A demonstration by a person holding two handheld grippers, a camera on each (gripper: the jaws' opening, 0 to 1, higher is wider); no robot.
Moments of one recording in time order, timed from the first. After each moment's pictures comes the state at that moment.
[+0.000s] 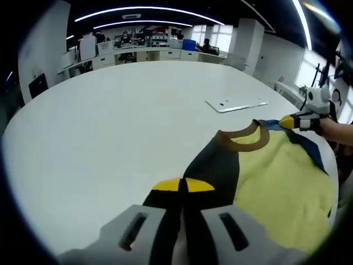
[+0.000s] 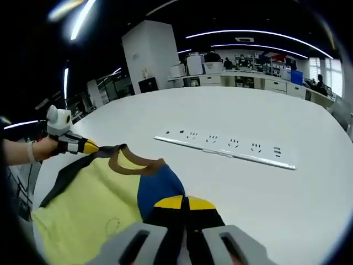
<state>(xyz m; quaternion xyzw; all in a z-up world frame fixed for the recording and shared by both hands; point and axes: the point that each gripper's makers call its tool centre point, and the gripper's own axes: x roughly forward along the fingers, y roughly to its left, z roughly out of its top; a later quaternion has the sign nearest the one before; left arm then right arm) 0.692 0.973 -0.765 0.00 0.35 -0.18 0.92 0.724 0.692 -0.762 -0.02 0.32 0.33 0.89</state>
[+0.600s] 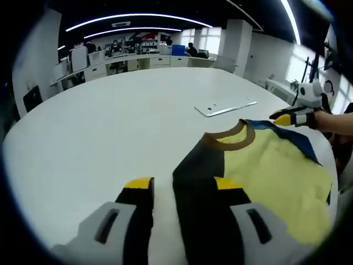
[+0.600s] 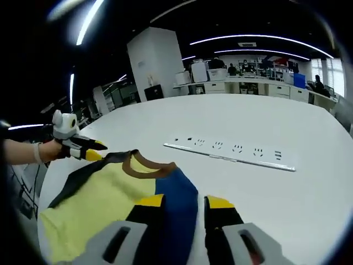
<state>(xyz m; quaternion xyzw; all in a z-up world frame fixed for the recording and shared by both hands) 0.673 0.963 -0.740 0.03 0.31 -0.23 0.92 0.696 0.693 -0.730 0.01 0.28 0.36 0.89</state>
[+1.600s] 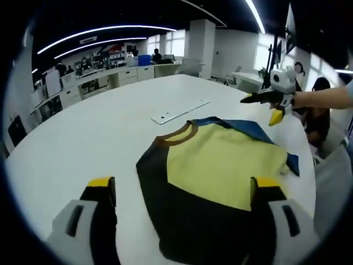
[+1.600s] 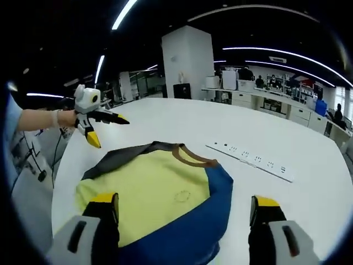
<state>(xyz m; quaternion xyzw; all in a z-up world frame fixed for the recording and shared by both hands) 0.572 0.941 -0.680 0.08 0.29 -0.33 0.90 0.591 0.687 -0.679 -0.08 0.25 0.44 0.86</state>
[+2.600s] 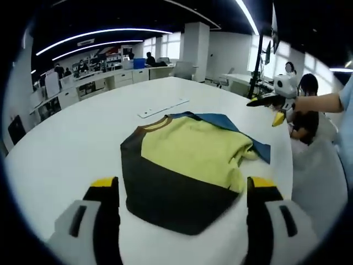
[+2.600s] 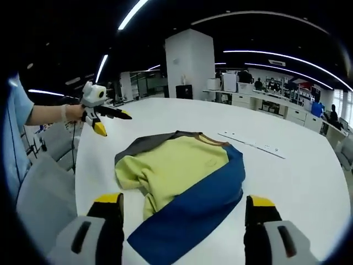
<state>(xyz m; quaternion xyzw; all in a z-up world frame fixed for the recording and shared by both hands) 0.470 0.939 -0.663 0.07 0.28 -0.35 0.89 0.468 0.648 -0.675 -0.09 0.25 0.43 0.86</state>
